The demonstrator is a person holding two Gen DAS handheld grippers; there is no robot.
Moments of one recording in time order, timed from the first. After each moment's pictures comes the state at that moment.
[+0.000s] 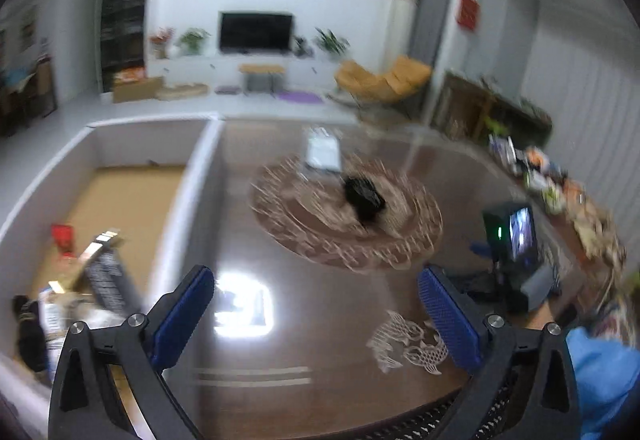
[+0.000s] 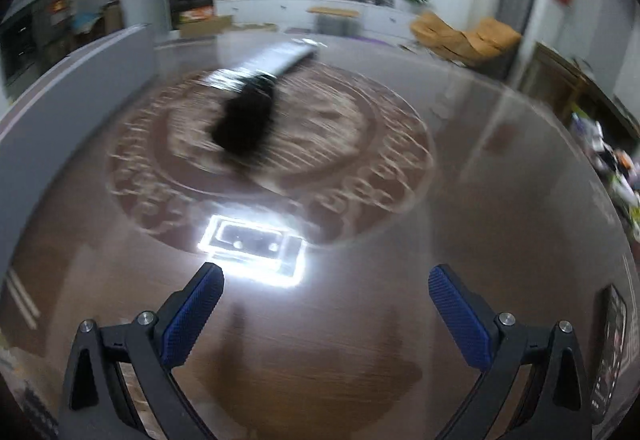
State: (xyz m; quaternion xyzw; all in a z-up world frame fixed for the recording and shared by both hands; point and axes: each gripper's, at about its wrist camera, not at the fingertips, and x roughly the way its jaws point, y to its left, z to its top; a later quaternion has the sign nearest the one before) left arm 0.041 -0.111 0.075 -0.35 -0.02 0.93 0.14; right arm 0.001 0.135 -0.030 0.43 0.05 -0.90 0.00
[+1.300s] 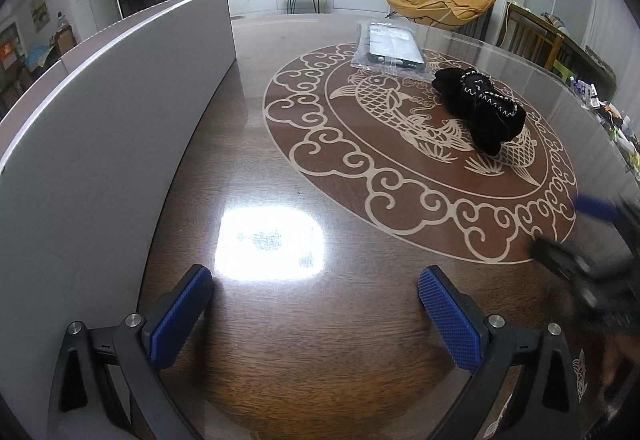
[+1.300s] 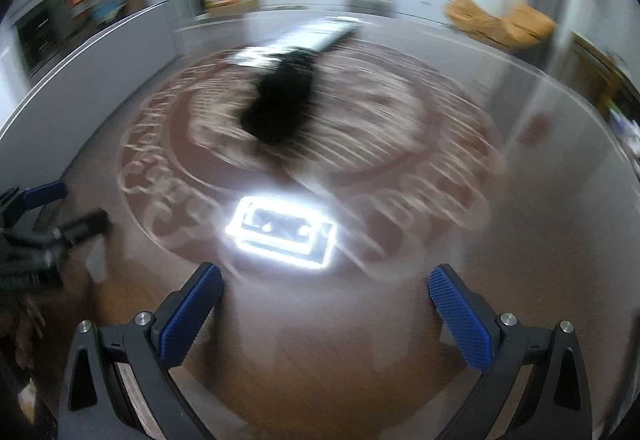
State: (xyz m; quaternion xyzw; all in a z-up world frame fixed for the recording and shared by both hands) left arm -0.085 -0.092 -0.063 -0.46 0.02 0.89 0.04; right arm -0.050 0.083 -0.043 0.46 0.05 -0.88 0.09
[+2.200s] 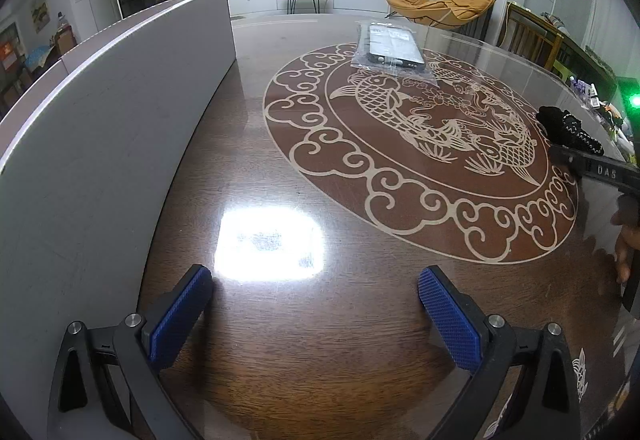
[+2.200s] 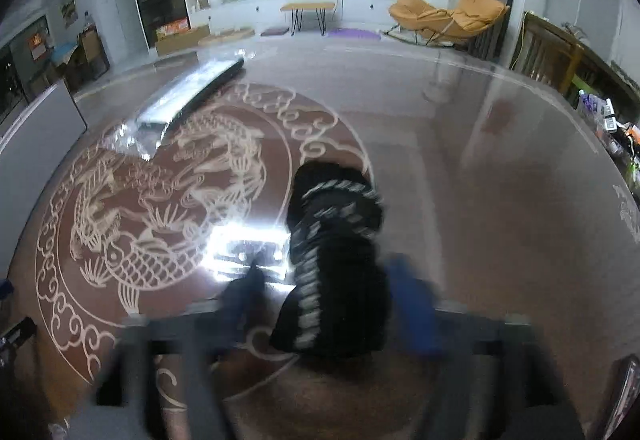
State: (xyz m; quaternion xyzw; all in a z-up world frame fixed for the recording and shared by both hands) left arm -0.085 -0.092 -0.063 -0.46 0.02 0.89 0.04; right arm -0.123 0.178 -0.041 0.45 0.00 -0.89 0.00
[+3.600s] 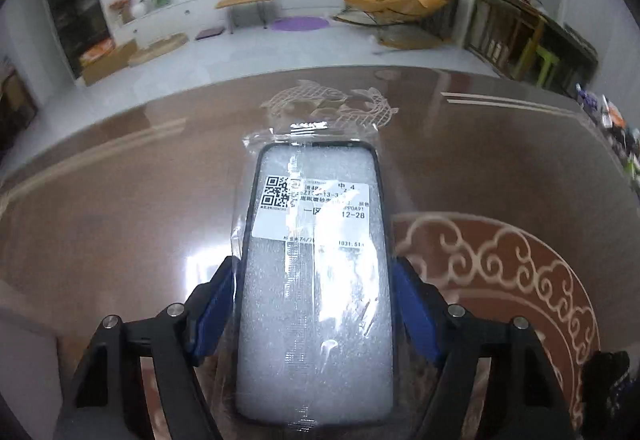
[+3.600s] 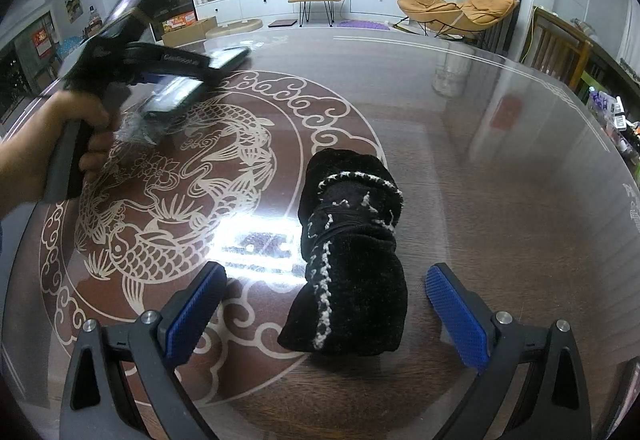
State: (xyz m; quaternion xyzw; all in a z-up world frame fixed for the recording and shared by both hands) left arm -0.380 0.020 -0.064 -0.46 0.05 0.88 0.11; right arm -0.124 0.176 -0.050 0.45 0.00 -0.89 0.01
